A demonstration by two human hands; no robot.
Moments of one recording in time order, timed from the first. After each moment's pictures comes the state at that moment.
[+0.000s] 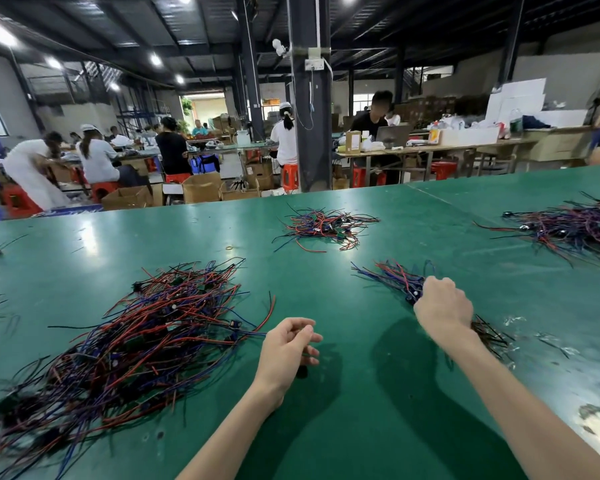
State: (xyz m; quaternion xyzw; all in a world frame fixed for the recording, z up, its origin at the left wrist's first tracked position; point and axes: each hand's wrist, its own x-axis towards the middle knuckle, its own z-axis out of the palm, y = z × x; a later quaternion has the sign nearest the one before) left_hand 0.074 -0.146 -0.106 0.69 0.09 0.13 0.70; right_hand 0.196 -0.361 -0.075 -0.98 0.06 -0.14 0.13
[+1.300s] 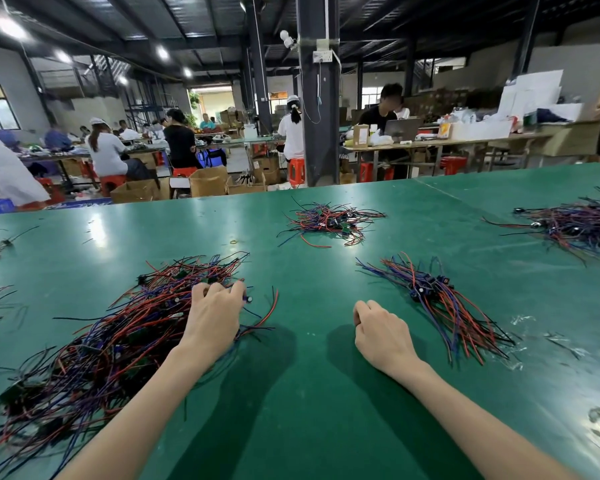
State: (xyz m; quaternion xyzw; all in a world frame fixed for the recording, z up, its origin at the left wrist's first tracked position) left_hand 0.082 -0.041 -0.075 0.97 0.06 0.24 -0.07; right_hand 0.160 -0.296 -0.119 -0.96 -0.20 -0.13 0.17
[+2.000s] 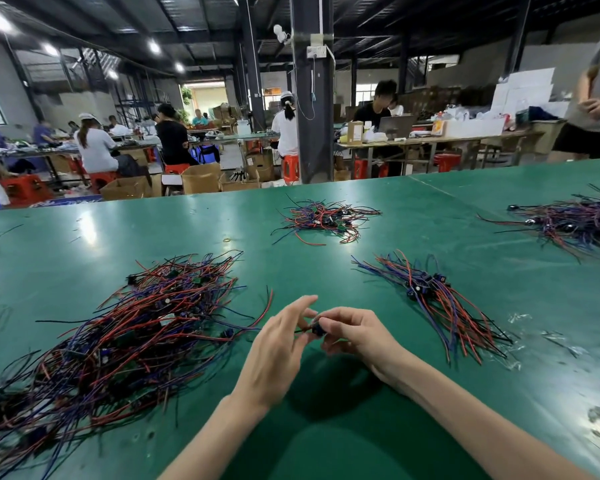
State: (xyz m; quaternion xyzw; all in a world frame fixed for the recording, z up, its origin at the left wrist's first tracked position) left_hand 0.065 -0.132 -0.106 0.88 -0.15 0.34 0.31; right_hand 0.129 -0.285 -0.094 -0.63 -0.20 0.21 0.72
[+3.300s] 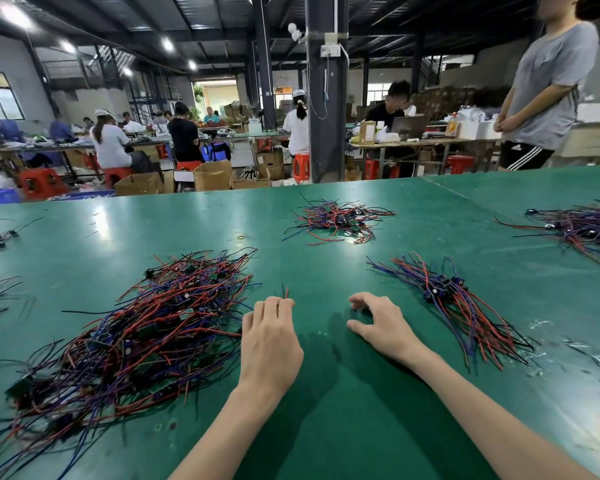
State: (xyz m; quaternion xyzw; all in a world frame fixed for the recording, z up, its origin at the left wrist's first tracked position) left_hand 0.066 -0.118 -0.106 0.94 0.09 0.33 0.07; right_hand 0.184 -0.288 -0.124 -0.90 -0.25 -0.08 0.35
